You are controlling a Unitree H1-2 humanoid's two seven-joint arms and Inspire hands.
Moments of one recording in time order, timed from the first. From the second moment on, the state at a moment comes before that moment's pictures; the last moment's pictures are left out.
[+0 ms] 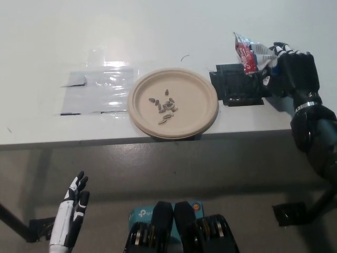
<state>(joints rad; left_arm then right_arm) 0.07 0.12 0.00 0.04 0.22 -0.17 0.05 -1.05 -0.26 0.46 1.43 -0.77 -0.26 -0.71</state>
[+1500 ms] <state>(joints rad) 0.07 0.12 0.00 0.04 0.25 -0.17 0.05 -1.08 -0.20 0.48 1.43 -0.65 -0.20 -0.25</state>
